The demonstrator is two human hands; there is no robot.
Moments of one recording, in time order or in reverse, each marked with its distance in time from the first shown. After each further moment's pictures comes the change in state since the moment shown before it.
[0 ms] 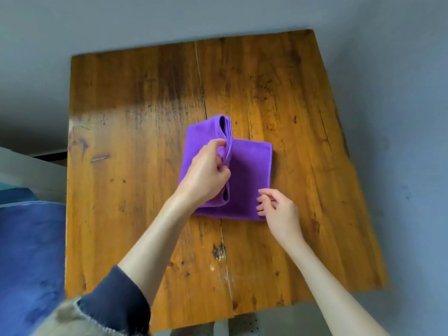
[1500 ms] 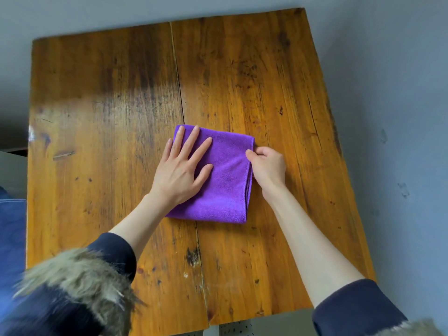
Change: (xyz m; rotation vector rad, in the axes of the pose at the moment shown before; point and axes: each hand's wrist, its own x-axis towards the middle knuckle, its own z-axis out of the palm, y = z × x) left_hand 0.035 -0.069 0.048 0.777 0.040 0.293; right_hand 0.098 -0.024 -0.012 0.054 0.087 0.228
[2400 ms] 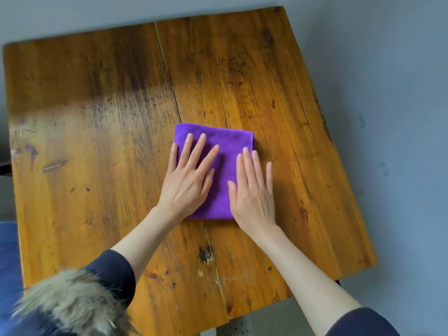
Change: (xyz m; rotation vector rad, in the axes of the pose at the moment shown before) left_hand -0.021 0.004 -0.002 -0.051 0.083 0.168; right_hand -0.081 0.041 0.028 -0.786 0.145 -0.658
